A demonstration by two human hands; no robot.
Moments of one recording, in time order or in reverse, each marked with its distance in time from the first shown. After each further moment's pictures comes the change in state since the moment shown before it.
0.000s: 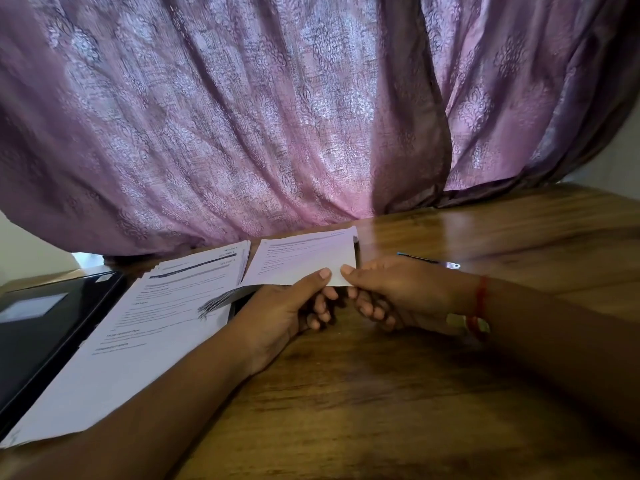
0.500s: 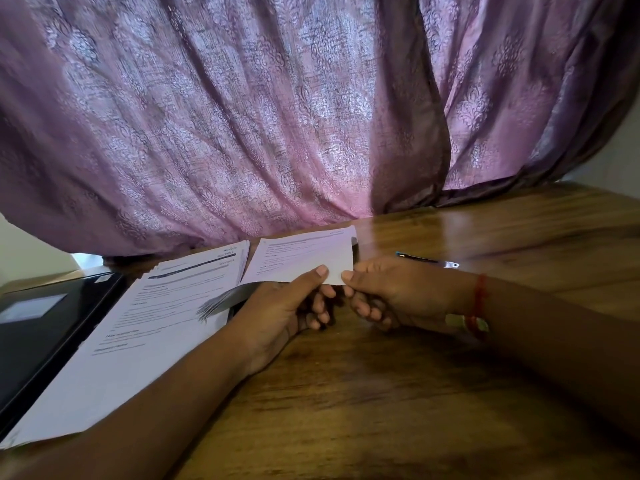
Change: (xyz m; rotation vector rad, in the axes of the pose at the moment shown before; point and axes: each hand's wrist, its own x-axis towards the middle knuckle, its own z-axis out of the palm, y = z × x) left_hand 0.000 0.001 0.001 -0.019 0.000 0.019; right_hand 0.002 0.005 -0.001 0.020 -0.048 -0.081
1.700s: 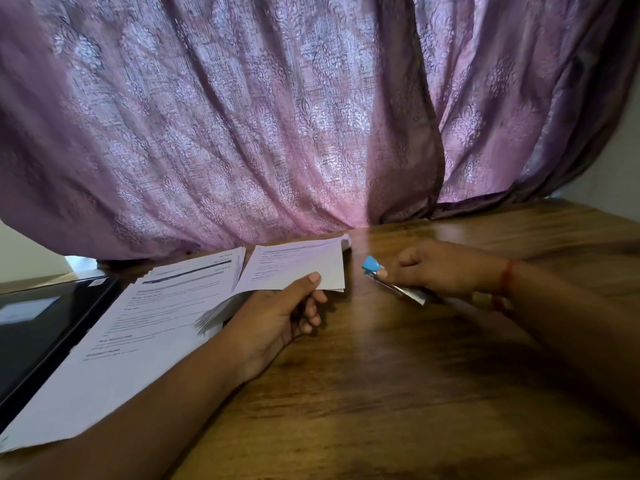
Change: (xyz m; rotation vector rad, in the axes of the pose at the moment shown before) left_hand 0.002 0.001 0.000 -0.053 0.074 -0.037; right_hand -0.010 -0.014 -0.066 -0.739 0.290 0.048
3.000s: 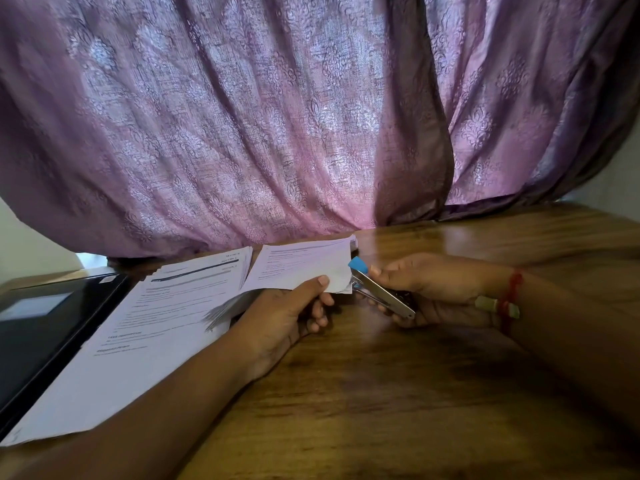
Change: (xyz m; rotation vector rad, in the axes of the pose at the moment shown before) left_hand -0.001 0.001 0.000 0.014 0.020 -0.027; right_hand -0.017 -0.026 0.022 0.836 -0.375 0.112
